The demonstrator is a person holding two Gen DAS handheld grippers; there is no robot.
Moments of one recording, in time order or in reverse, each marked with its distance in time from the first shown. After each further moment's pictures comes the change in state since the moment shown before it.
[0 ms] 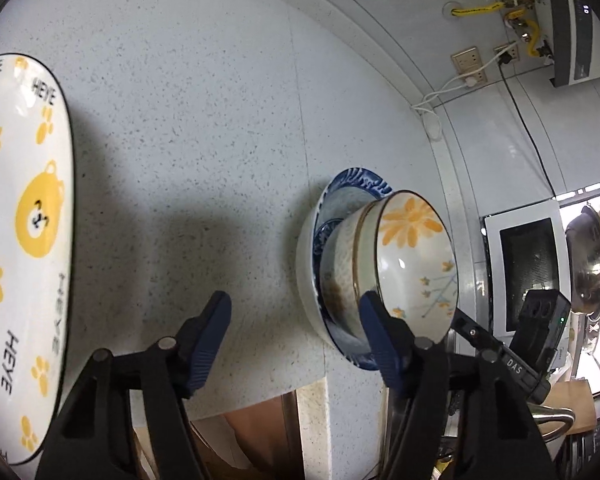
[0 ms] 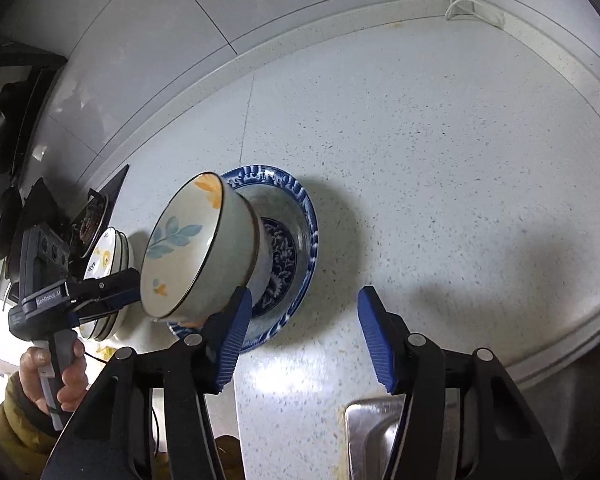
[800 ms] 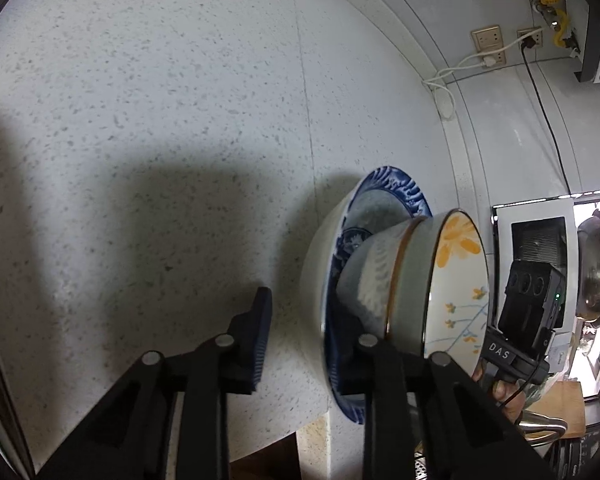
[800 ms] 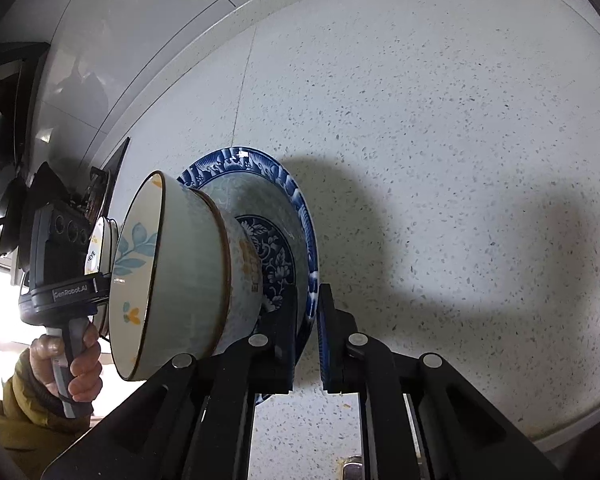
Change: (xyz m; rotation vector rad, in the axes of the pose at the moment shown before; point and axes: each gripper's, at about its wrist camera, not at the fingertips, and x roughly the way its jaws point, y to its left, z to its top) left arm 0.065 0.005 0.035 -0.022 0.114 -0.010; right arm 0.048 -0.021 0.023 0.006 0.181 0.107
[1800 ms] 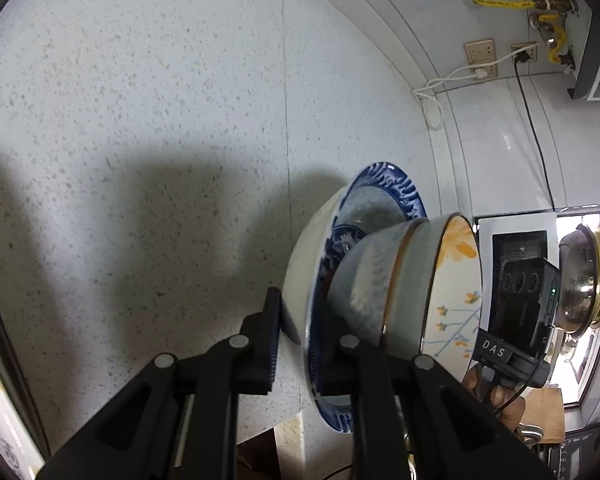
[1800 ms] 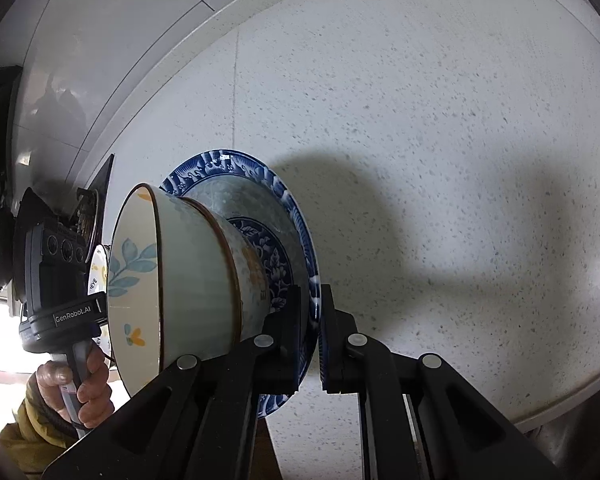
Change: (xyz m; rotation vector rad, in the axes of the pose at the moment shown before) left arm -0.026 -0.005 0.015 -0.024 -0.001 -0.052; right arm -0.004 0.029 0.031 0.082 0.028 -0.073
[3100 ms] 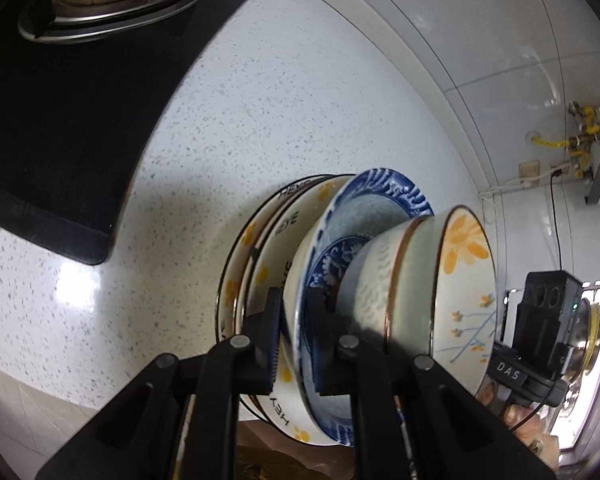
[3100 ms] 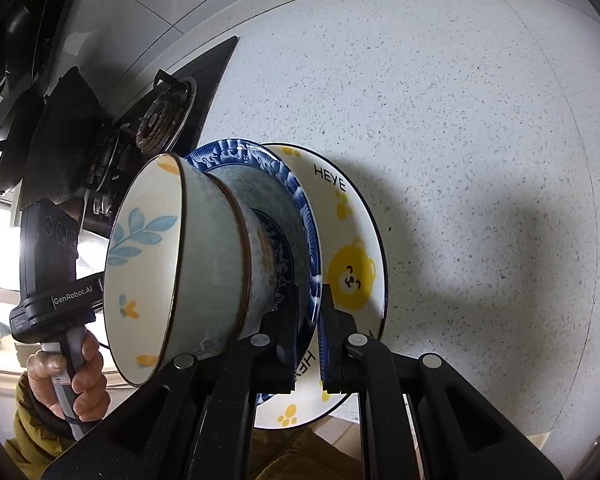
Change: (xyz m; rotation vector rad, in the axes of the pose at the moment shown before) left arm -0.230 0.215 -0.047 -0.175 -0.200 0.161; right arm 0.131 0.257 -0.056 -0.279 0.120 0.056
